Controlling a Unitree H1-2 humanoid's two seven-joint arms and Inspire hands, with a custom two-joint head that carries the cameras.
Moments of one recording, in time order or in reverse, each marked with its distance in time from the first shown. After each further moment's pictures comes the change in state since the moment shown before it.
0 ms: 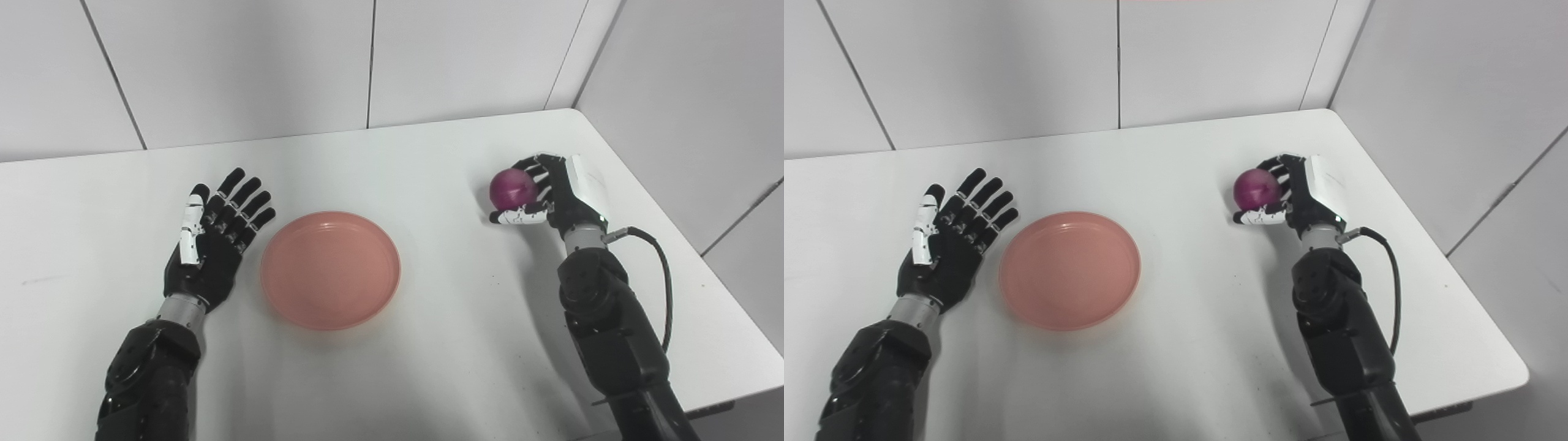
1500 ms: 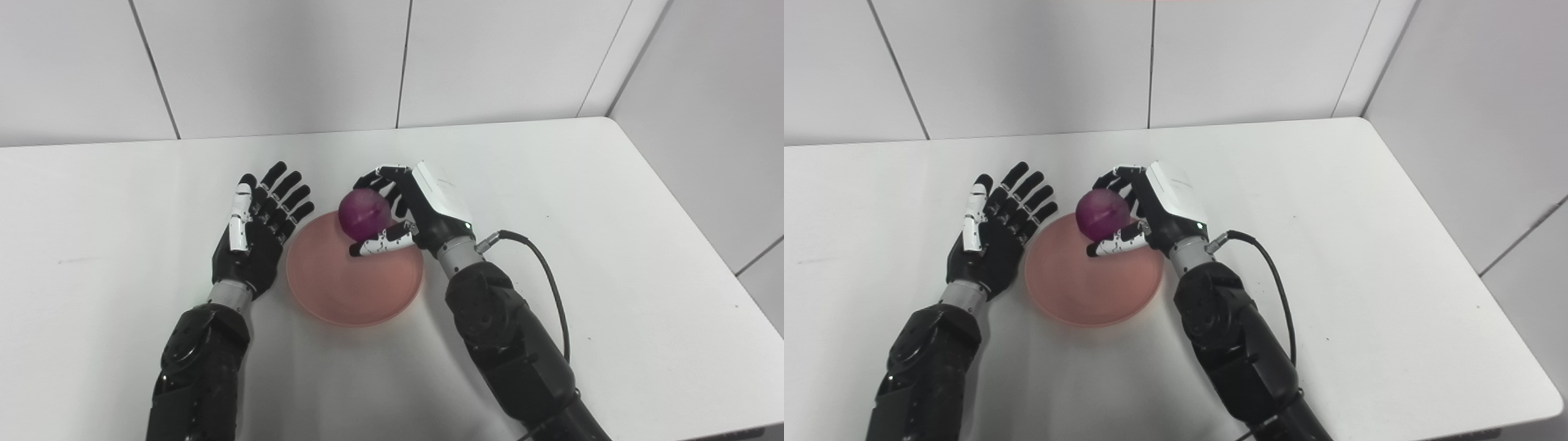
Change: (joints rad) left arm 0.008 -0.083 -0.039 -0.052 0.052 0.009 0.139; right arm -0.096 0.212 0.376 -0.039 -0.090 -0.052 0.127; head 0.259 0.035
